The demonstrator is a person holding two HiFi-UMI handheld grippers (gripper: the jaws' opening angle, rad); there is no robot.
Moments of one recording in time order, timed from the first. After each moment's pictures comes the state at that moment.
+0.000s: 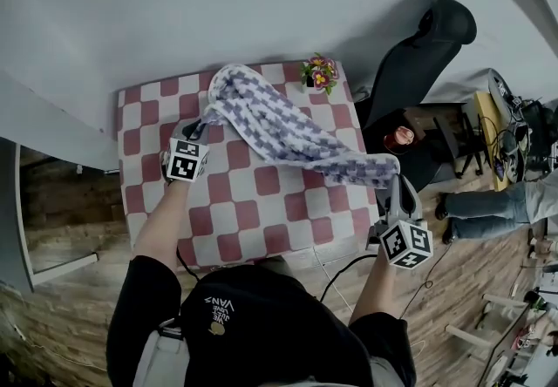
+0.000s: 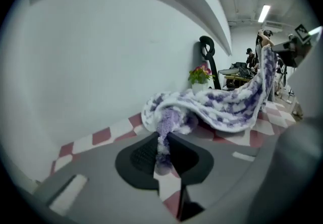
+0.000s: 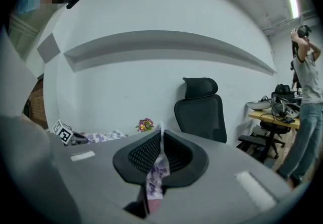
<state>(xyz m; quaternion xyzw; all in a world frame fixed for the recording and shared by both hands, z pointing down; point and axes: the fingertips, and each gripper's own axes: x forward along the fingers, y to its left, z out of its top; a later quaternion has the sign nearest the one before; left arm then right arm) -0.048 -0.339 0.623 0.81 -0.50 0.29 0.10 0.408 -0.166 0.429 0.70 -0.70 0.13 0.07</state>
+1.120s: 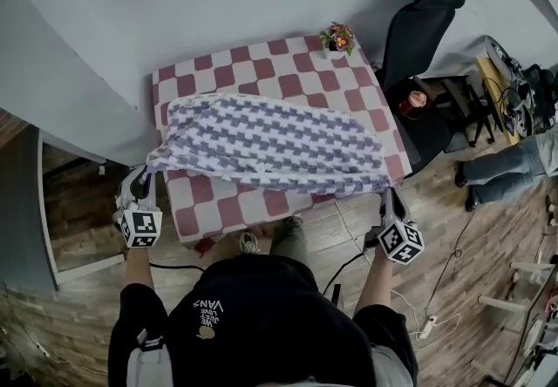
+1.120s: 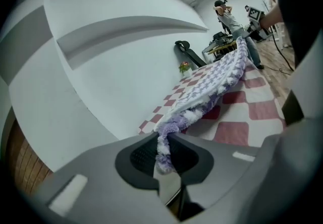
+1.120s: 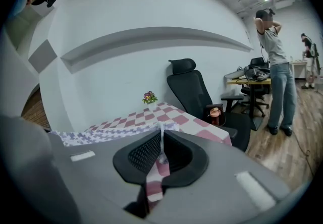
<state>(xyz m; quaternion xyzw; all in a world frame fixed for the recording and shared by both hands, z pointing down) -0.300 -0.092 0.549 0.76 -0.52 0.38 -0.13 0.332 0.022 0.546 0.73 -0.64 0.24 0.03</state>
